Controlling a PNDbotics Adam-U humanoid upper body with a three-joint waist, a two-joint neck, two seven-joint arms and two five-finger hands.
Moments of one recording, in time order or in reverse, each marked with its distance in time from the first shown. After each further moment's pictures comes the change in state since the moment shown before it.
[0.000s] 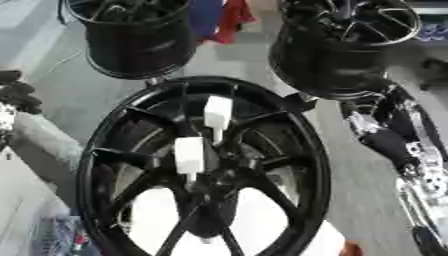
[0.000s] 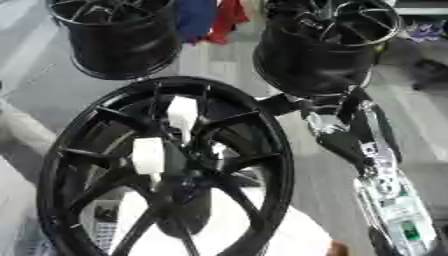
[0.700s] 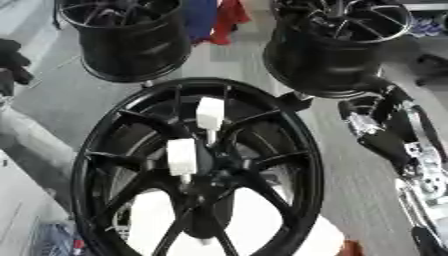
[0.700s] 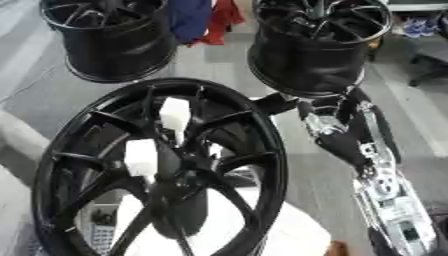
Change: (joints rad) left arm -0.106 0.383 -0.169 -0.042 0.042 -0.142 -0.103; right arm 0.000 -0.007 0.008 0.001 0.001 0.000 0.007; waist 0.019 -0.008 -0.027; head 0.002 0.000
